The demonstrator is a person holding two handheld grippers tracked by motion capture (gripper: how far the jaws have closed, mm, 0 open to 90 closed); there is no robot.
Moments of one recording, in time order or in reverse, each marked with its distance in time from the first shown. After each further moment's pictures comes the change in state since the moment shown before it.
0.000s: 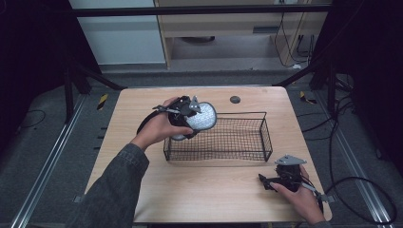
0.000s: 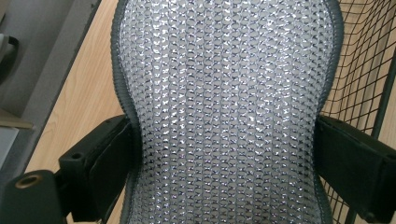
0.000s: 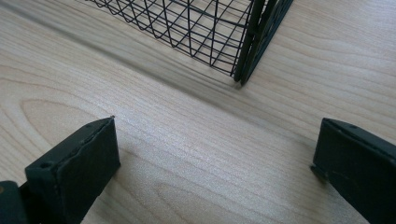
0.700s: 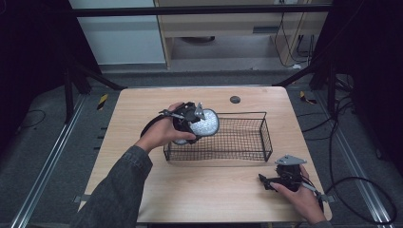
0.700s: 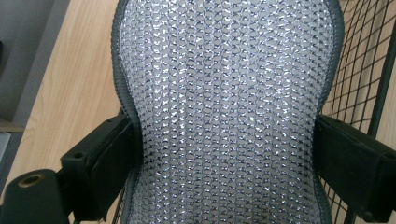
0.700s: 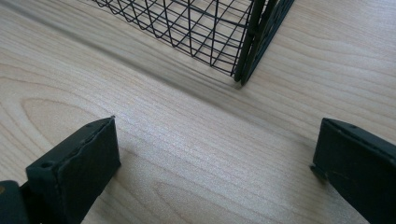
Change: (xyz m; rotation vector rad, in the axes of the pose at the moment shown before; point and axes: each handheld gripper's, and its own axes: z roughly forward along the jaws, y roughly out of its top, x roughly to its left) left arm -0.012 -0.002 0.019 0.057 -0.028 0.060; right arm 0.000 0.000 0.000 -0.001 0.004 0.001
